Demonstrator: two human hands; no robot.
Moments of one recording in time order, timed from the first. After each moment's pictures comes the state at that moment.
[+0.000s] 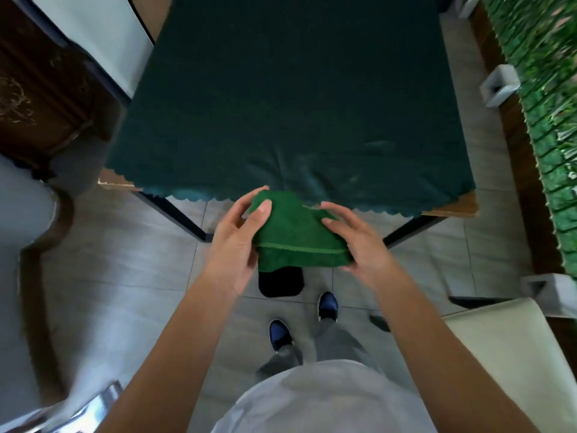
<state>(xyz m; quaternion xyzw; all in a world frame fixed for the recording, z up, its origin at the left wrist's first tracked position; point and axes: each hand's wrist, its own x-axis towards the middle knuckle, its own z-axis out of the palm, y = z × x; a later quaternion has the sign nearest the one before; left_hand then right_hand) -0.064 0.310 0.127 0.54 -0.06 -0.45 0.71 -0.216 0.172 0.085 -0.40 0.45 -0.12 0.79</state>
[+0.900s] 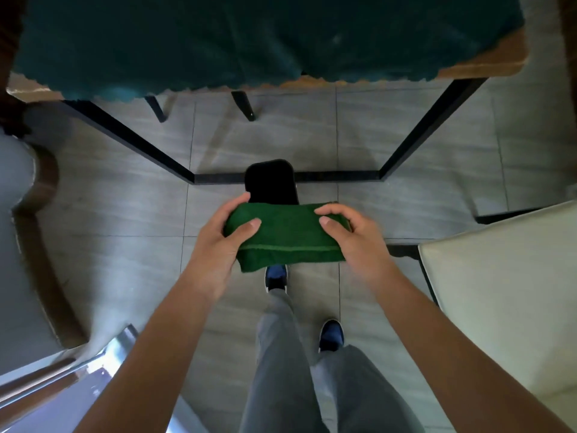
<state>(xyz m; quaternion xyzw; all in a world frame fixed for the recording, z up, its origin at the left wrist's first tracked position) -0.178 0.402 -0.047 0.69 -0.05 -0.48 0.54 -0.363 0.271 -0.086 -0.55 0.47 -0.13 0.68</state>
